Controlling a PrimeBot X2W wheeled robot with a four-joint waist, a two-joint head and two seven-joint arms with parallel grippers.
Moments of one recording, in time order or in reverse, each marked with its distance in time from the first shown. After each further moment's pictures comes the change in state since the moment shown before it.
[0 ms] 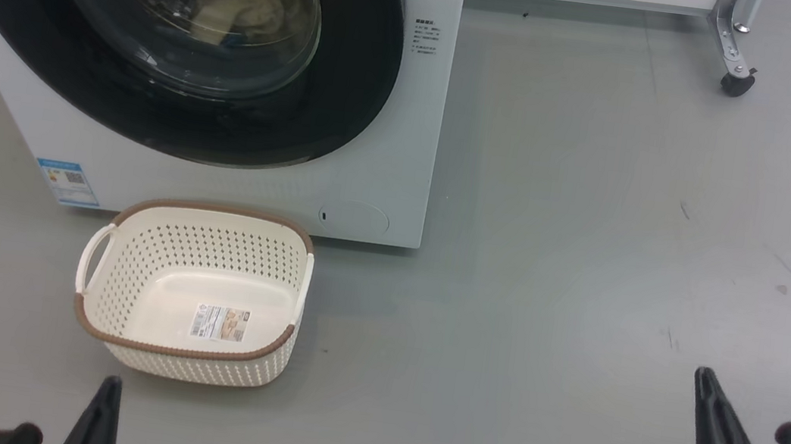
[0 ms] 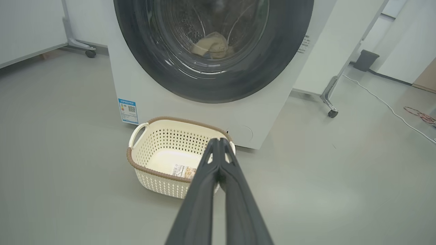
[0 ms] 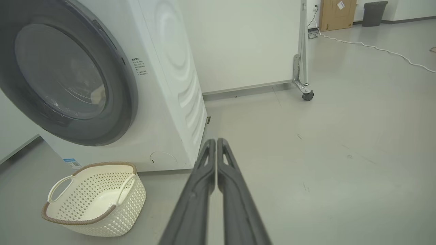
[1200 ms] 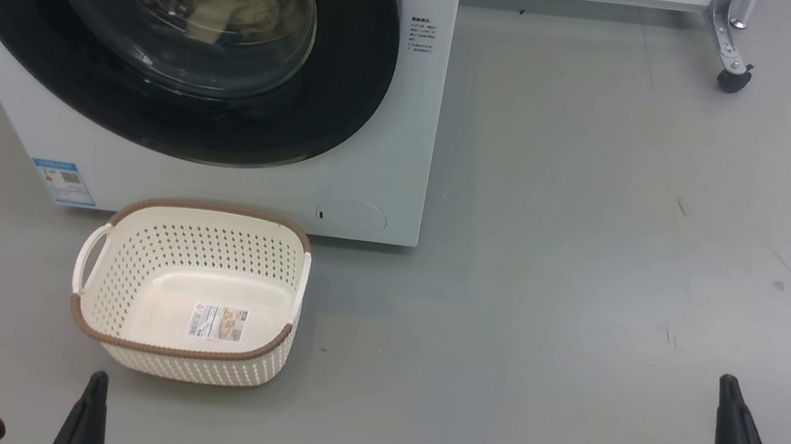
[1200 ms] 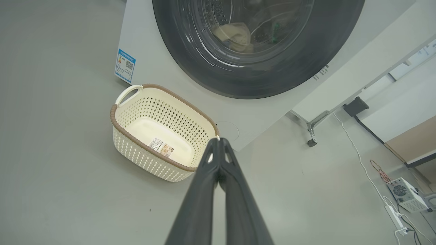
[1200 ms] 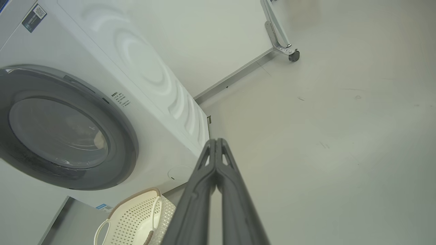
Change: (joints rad) left arm 0.001 -0.038 0.037 0.017 -0.346 0.000 0.102; right arm 0.032 0.005 0.005 0.010 0.404 0.000 0.104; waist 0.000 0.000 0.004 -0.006
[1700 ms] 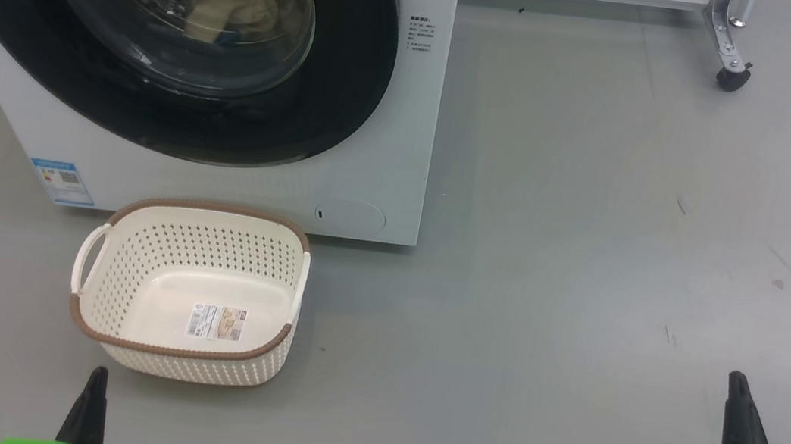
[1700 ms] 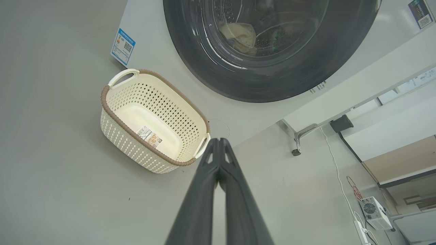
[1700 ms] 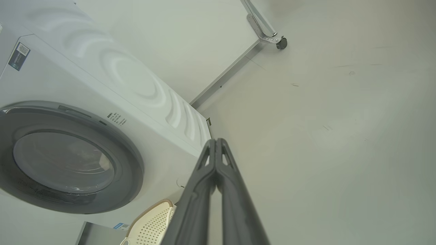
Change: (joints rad) left arm -0.013 -0.012 0.016 -0.002 -0.147 0.000 0.044; right arm -0.017 0.000 0.002 -0.009 0.172 0.000 0.044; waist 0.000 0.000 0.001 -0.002
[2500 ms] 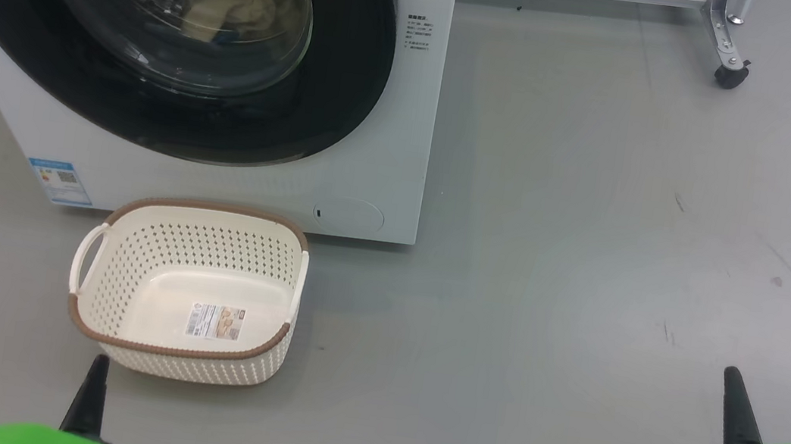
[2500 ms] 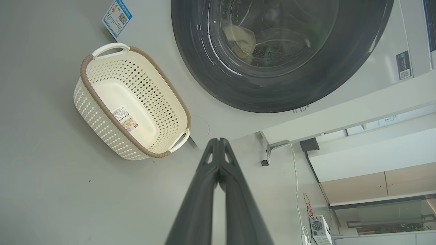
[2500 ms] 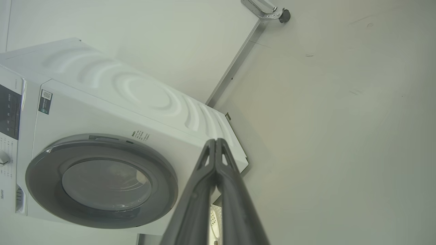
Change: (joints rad) left arm -0.029 -0.020 0.032 -0.010 -0.224 0.001 0.066; right arm -0.008 0.000 0.002 -0.017 0.264 0.000 0.070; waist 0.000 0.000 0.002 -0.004
